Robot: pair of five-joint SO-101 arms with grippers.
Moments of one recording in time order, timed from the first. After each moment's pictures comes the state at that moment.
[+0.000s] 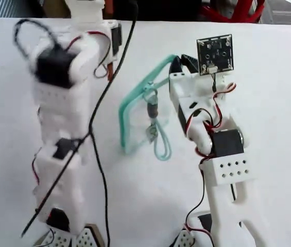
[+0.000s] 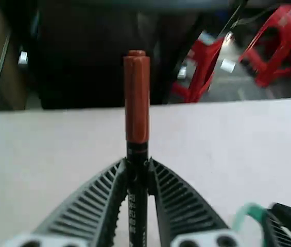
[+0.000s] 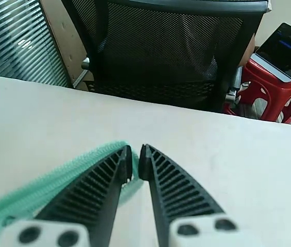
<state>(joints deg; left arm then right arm) 10.7 30.1 -93.4 102.1 11.0 -14.1 -38.8 34.7 37.5 3.1</state>
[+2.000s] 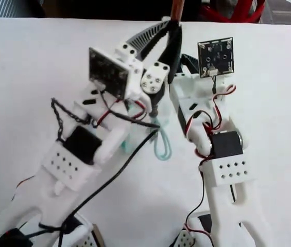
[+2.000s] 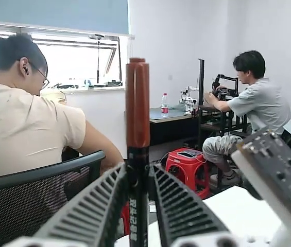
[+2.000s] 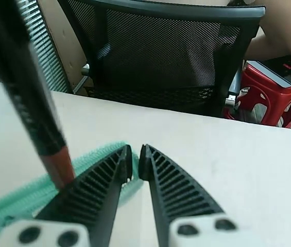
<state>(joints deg) 32.0 -34.0 23.7 9.5 -0.7 -14.1 -39.0 37.1 34.8 3.0</state>
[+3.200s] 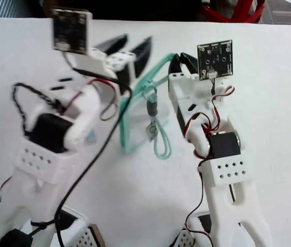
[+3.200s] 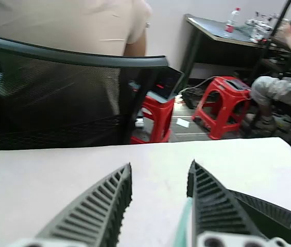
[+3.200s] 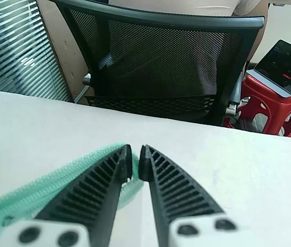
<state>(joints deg) 18.1 -32.4 7.2 48.5 14.9 -14.1 -39.1 40.3 29.6 3.0</state>
